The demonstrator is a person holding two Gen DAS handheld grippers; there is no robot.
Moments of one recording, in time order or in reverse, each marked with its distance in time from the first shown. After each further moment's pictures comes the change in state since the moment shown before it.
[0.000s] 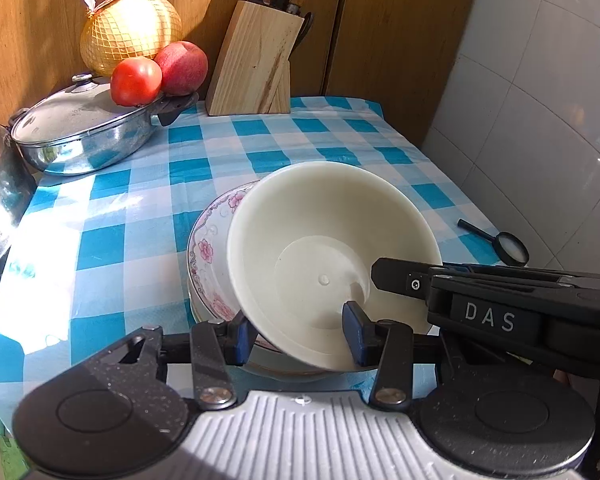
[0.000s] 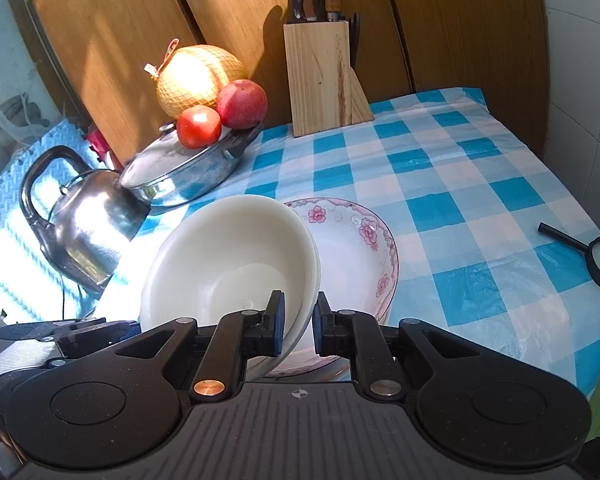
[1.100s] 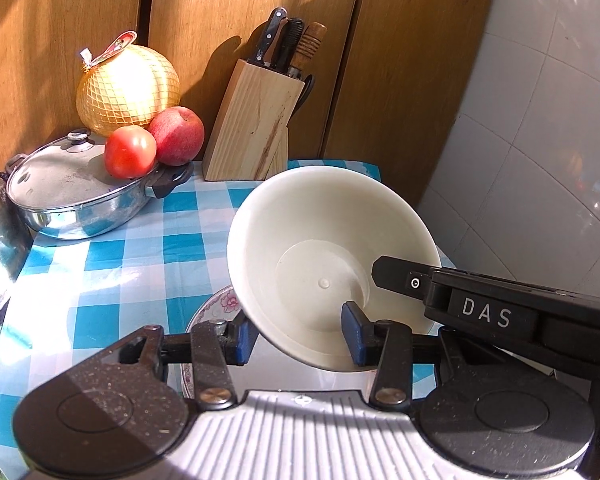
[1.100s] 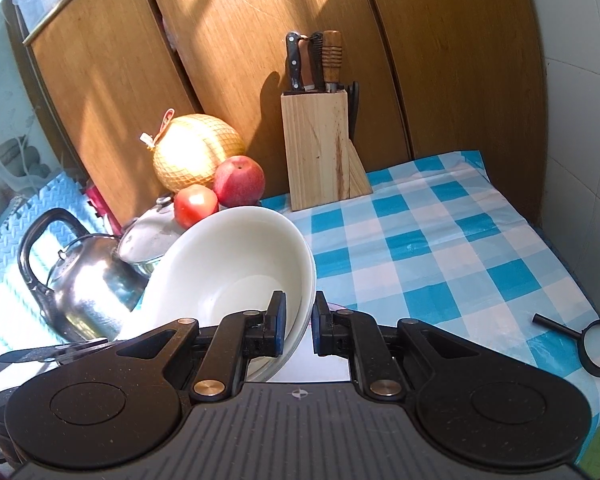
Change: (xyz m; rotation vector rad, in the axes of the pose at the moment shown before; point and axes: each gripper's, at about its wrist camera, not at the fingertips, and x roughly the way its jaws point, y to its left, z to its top) left arm -0.009 -0.002 0.051 -0.029 -0.136 -0.017; right arm -0.010 0.001 0.056 -0.002 -0.143 -0.003
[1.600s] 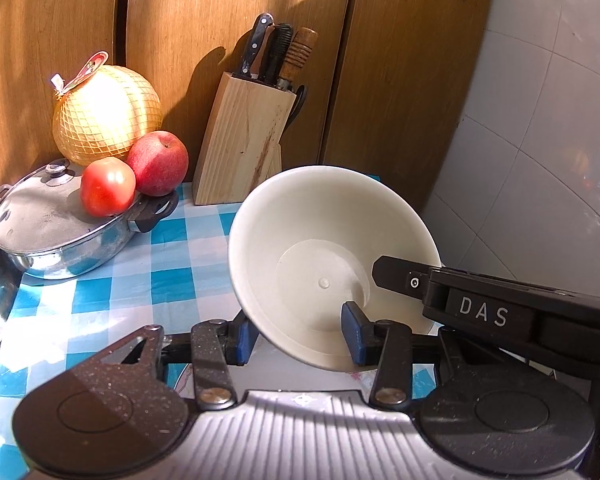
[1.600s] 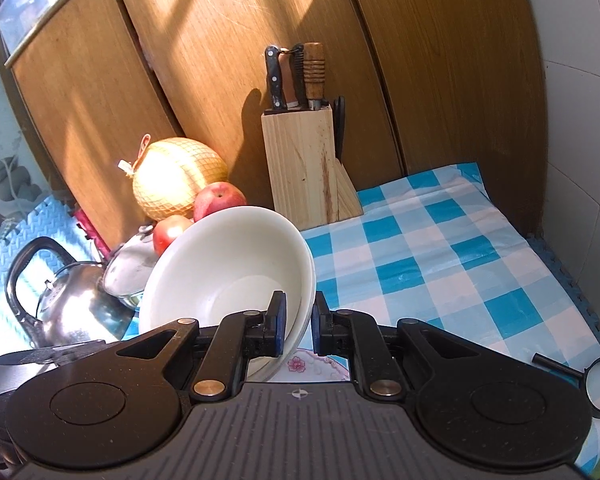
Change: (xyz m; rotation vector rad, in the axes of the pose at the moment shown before) left arm 0.031 -0.008 0.034 0.037 -0.008 0.012; right arm 0.023 -0.022 0.031 0.030 -0.025 0.001
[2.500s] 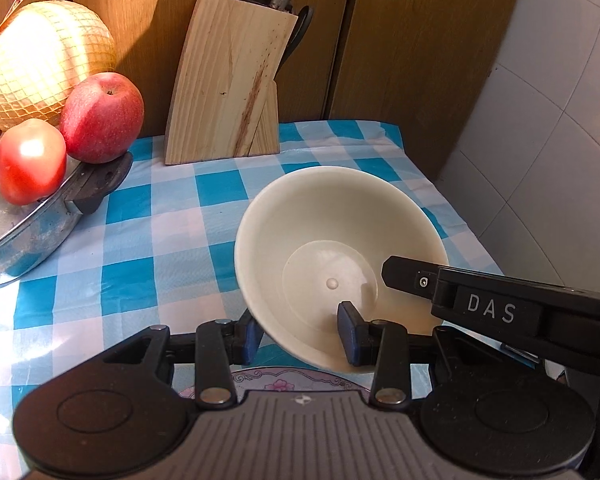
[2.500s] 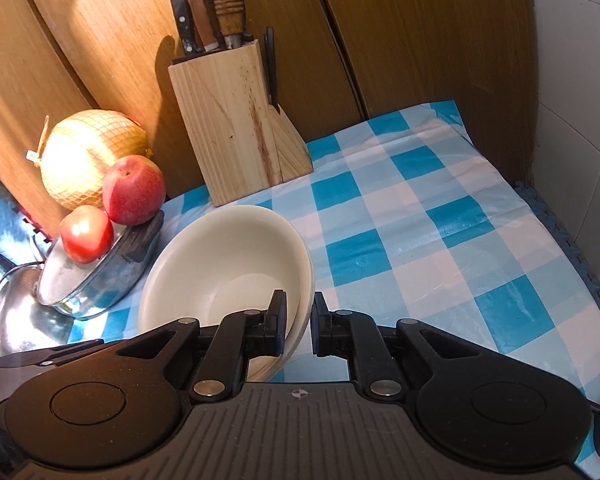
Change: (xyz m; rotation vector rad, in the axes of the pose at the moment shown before) left arm 0.114 0.008 0.028 -0.002 0.176 0.003; right arm 0.094 -0.062 0.021 0.091 0.164 -0.065
